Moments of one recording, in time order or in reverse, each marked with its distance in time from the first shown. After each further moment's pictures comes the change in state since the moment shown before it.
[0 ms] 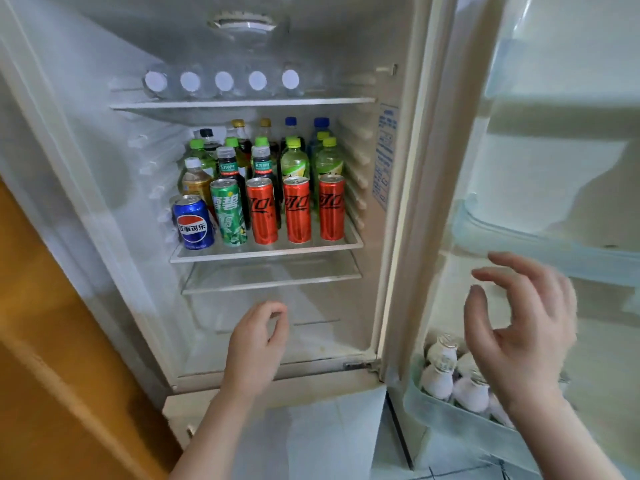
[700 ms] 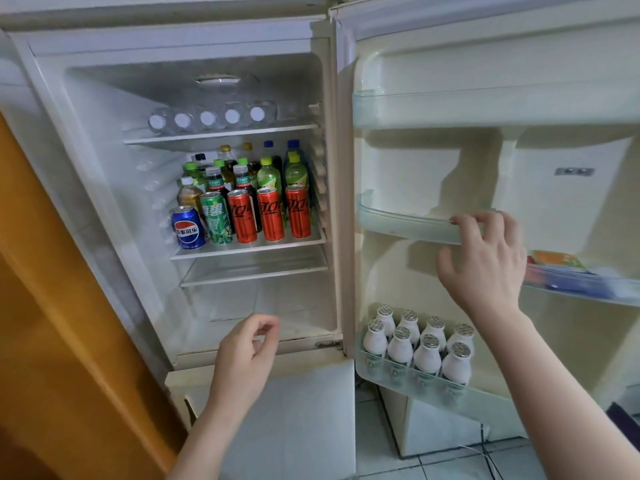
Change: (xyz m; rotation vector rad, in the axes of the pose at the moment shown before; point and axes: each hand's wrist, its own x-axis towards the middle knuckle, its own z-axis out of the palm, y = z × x) left_hand -0.120 0.123 -0.007 0.002 0.020 -0.015; right_hand 0.037 0.075 -0.090 -0.285 -0.259 0.162
